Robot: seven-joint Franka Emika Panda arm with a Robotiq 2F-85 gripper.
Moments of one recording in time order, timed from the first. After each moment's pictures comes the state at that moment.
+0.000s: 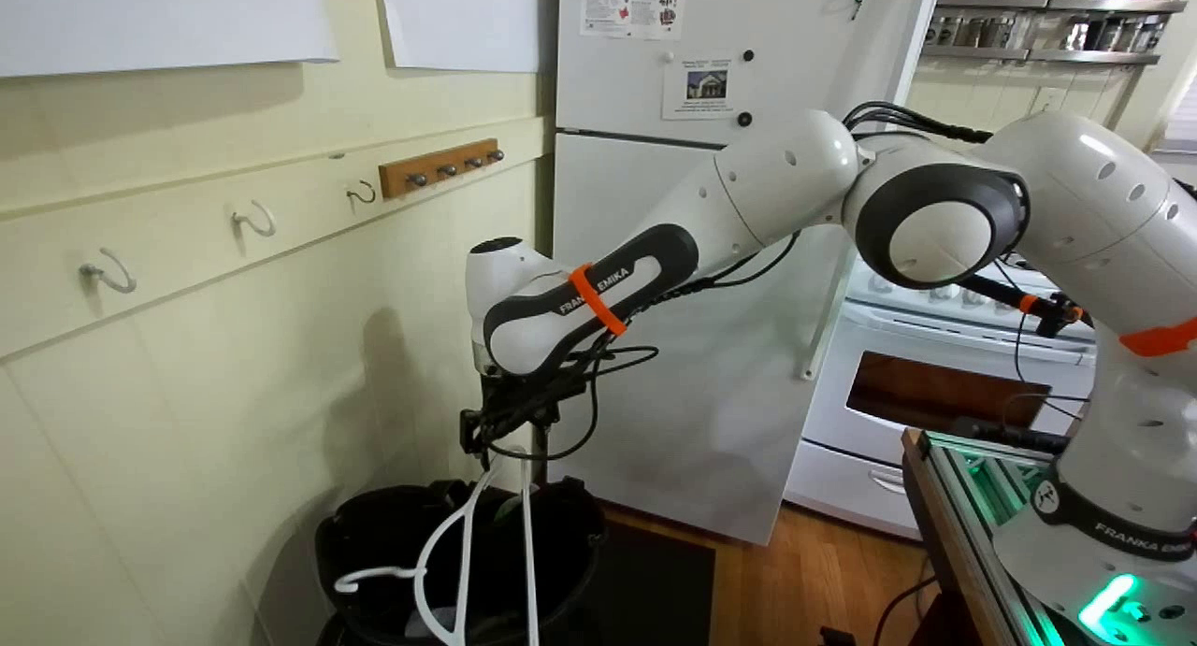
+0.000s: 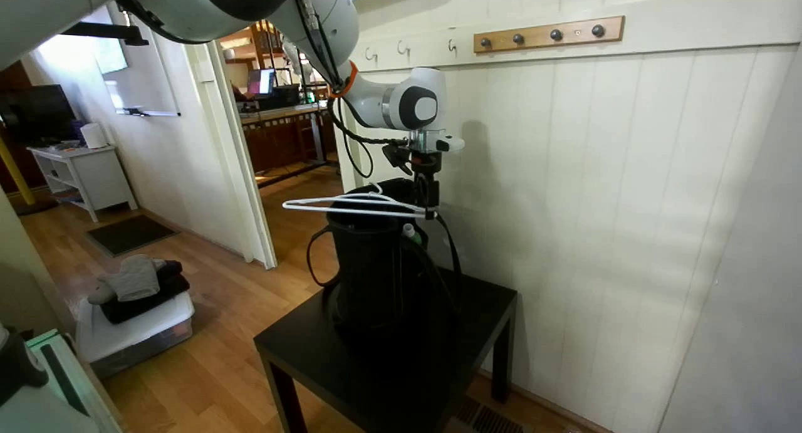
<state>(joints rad) 0.08 1.00 -0.11 -1.25 0.14 2.19 0.67</state>
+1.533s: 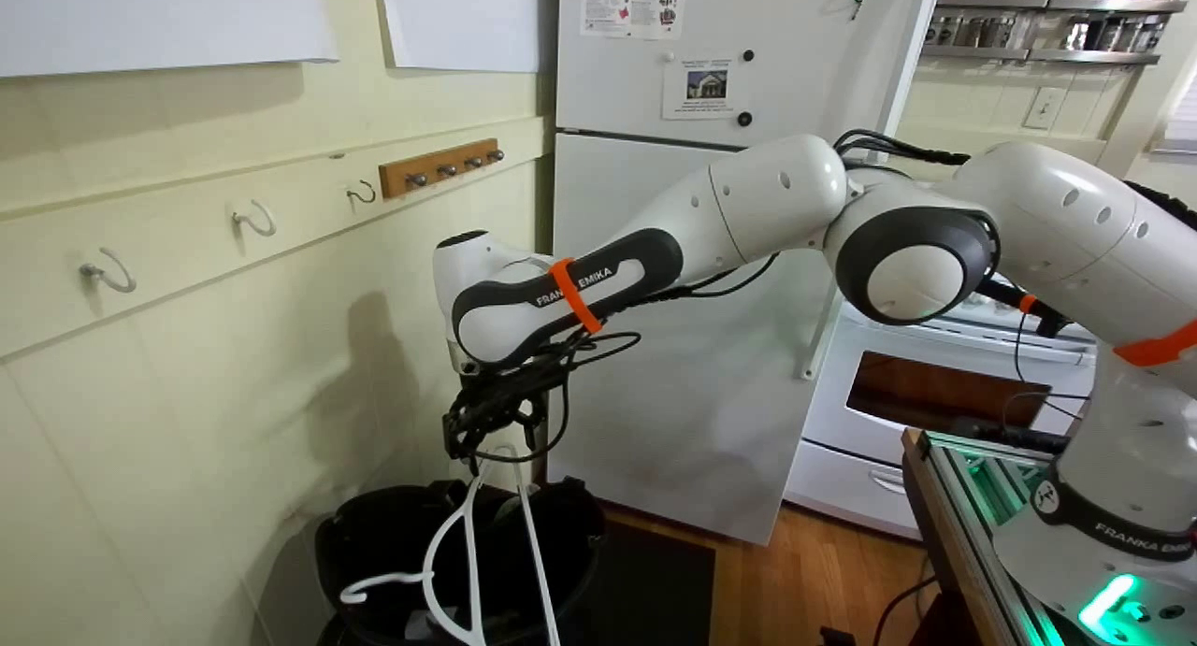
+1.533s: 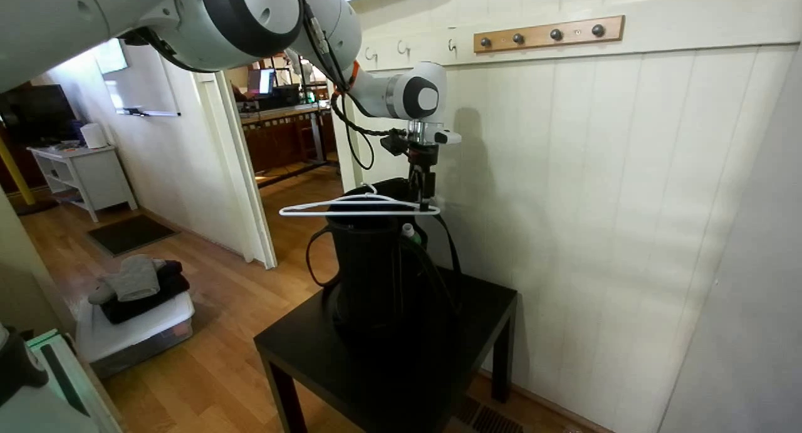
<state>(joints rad) 0.08 1.11 -0.10 -0.99 0.14 1.95 0.67</state>
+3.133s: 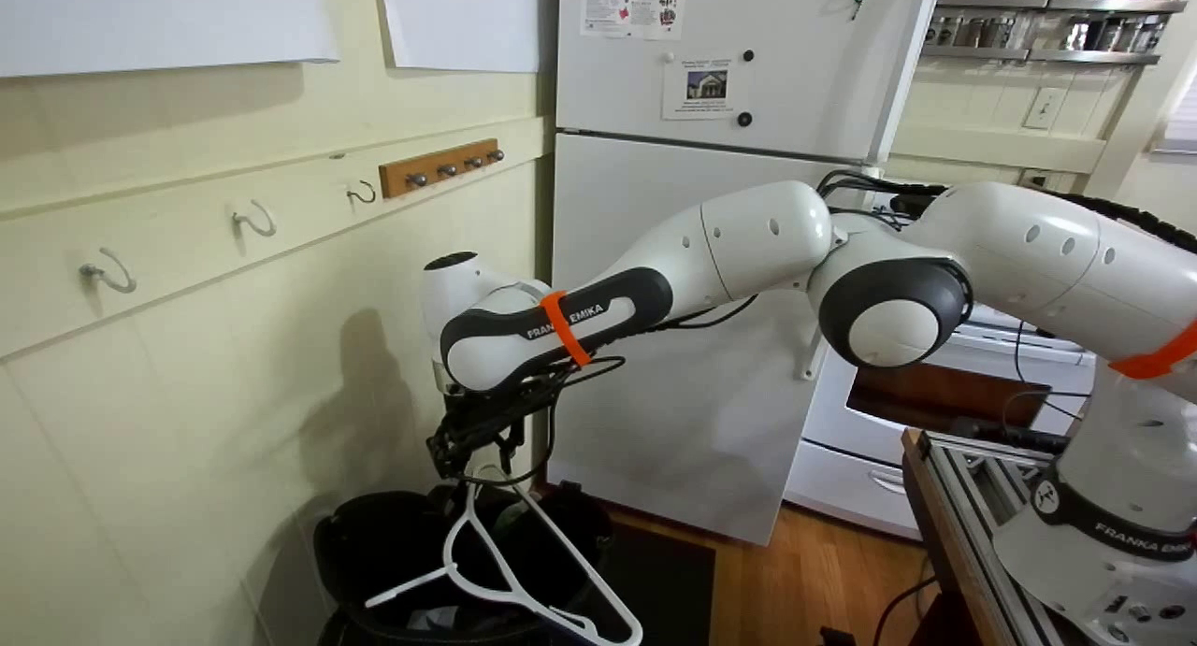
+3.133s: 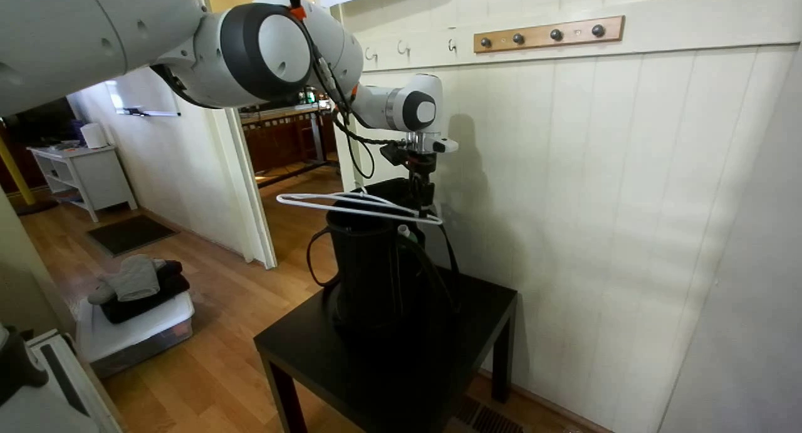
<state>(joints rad) 0.09 1.26 -0.08 -0.80 0.13 1.95 0.67</state>
